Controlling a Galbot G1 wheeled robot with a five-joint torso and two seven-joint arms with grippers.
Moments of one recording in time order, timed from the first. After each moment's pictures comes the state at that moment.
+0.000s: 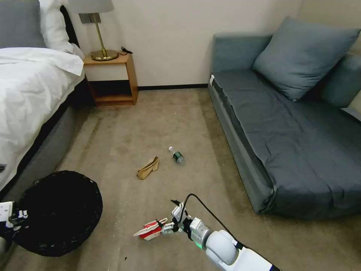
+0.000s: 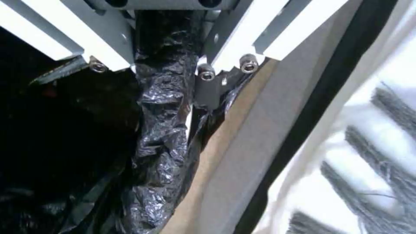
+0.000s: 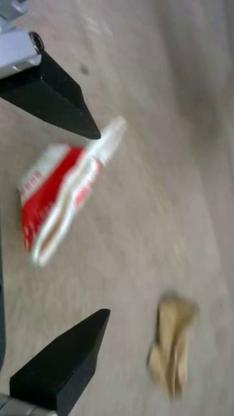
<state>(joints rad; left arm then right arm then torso) 1.75 -1.24 -1.26 -2.13 -0.36 0.62 0.08 -0.96 1.16 -0.44 1.43 0.13 -0.03 -0.20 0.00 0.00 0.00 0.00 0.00</state>
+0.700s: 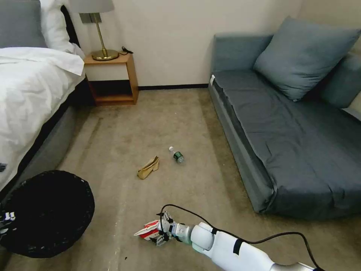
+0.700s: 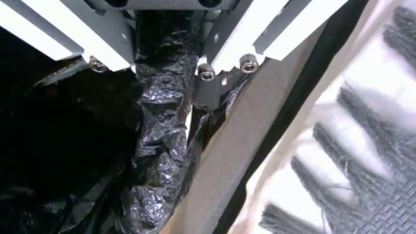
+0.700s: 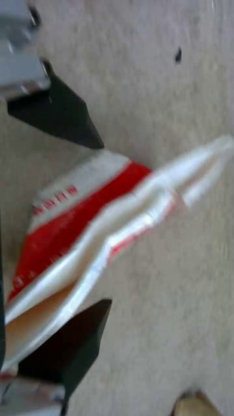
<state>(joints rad) 1.76 -1.24 -1.31 -2.14 -0.37 0.62 0.09 -0.77 1.33 -0.65 1.03 0.00 0.08 -0.24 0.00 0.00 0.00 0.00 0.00</state>
